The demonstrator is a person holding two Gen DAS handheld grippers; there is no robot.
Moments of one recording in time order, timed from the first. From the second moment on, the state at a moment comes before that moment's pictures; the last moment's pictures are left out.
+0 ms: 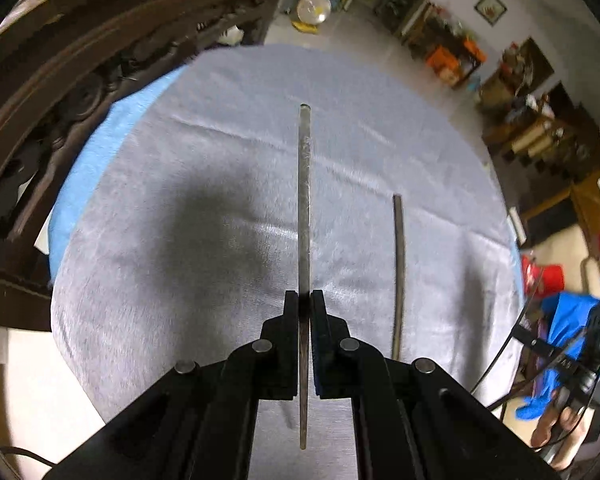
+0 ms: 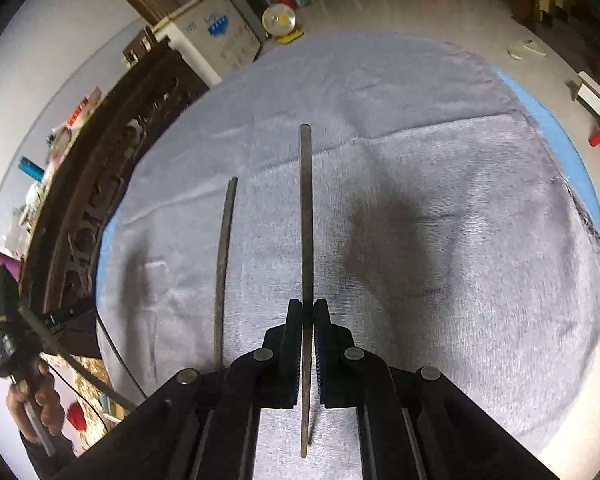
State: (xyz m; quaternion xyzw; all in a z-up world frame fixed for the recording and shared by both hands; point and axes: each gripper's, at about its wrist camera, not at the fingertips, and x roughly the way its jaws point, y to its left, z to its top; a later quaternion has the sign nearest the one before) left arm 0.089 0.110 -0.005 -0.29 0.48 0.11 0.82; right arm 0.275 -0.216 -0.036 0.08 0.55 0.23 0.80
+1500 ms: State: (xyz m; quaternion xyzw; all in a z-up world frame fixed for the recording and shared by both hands) left arm 0.033 0.019 0.039 -0.31 0.26 0.10 0.91; right arm 0.128 -0.214 0.054 0.15 0.32 0.28 0.89
